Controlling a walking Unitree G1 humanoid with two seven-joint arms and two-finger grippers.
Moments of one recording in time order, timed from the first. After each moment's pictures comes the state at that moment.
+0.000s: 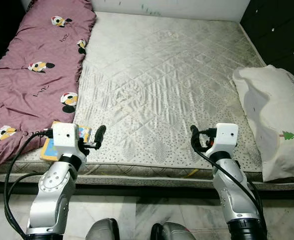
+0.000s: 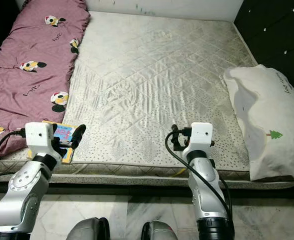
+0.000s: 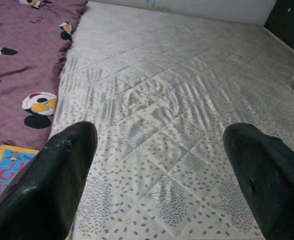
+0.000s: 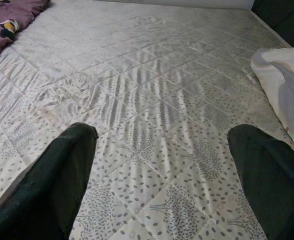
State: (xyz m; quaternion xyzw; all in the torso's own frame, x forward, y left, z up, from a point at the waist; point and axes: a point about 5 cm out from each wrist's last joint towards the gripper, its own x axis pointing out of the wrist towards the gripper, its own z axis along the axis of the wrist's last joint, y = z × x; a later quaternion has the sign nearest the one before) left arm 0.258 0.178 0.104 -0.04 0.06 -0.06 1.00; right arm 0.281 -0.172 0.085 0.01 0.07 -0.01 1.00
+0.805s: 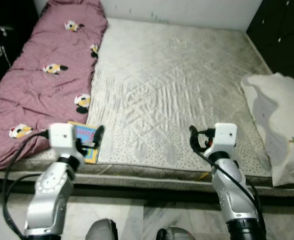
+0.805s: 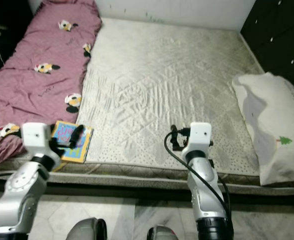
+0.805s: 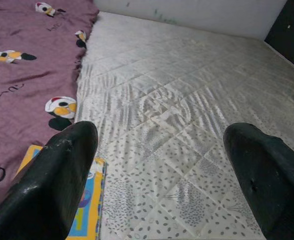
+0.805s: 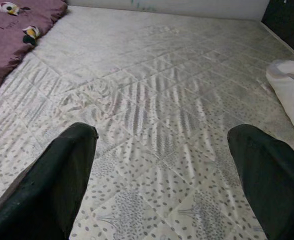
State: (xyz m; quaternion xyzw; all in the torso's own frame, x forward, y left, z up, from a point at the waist) left arm 0.257 0.182 0.105 -0.05 0.06 -0.07 0.99; right arm 0.283 -0.171 0.085 0.01 0.07 -0.01 1.00
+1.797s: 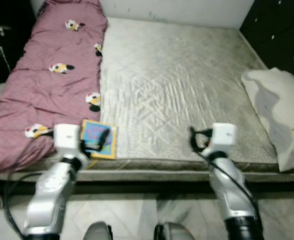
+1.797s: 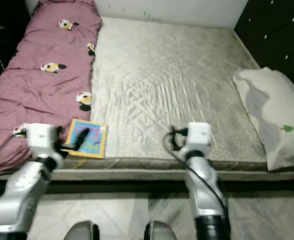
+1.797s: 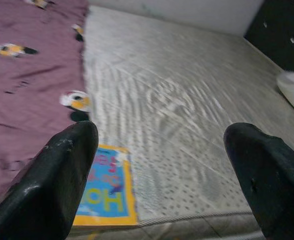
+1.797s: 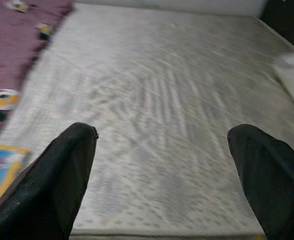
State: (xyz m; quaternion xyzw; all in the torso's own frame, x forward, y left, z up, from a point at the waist) left arm 0.257 0.179 0.103 -0.07 0.07 -0.10 0.99; right arm 0.286 -0.165 0.083 0.01 0.07 0.00 1.00
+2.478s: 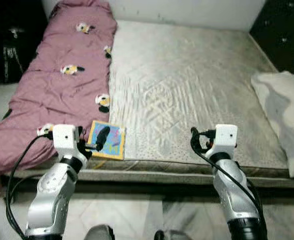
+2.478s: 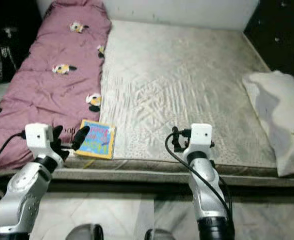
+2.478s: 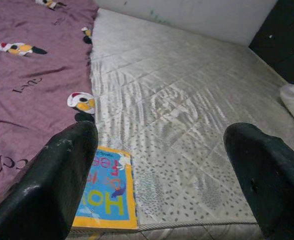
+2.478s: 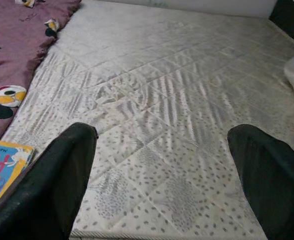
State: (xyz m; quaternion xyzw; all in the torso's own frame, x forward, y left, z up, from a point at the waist) left arm 0.257 0.177 0.104 -0.09 0.06 -0.10 0.99; right arm 0.284 -0.174 0.082 0.00 0.08 -0.01 1.00
